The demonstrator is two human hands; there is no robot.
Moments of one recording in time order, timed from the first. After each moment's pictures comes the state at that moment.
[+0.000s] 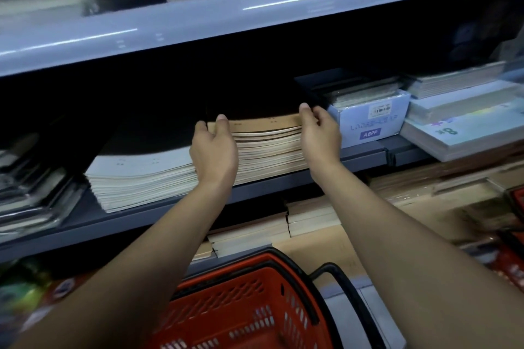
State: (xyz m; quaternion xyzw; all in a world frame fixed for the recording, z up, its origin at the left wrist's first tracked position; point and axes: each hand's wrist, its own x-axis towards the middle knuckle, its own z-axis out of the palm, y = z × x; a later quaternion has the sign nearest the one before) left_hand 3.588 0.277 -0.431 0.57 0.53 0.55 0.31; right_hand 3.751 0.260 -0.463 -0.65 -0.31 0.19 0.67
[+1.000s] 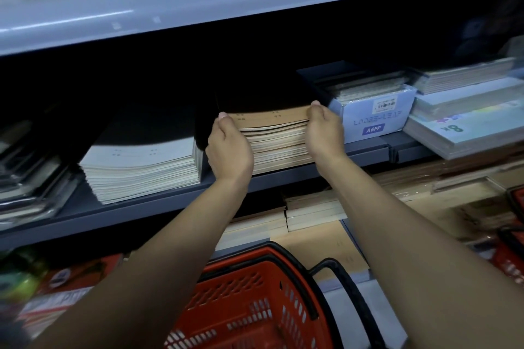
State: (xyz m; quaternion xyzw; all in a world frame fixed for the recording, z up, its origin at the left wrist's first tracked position) left_hand 3.610 0.281 -0.456 0.52 0.53 0.57 0.37; right_hand 3.762 0.264 -0.469 -0.65 -0.34 0.19 0.65
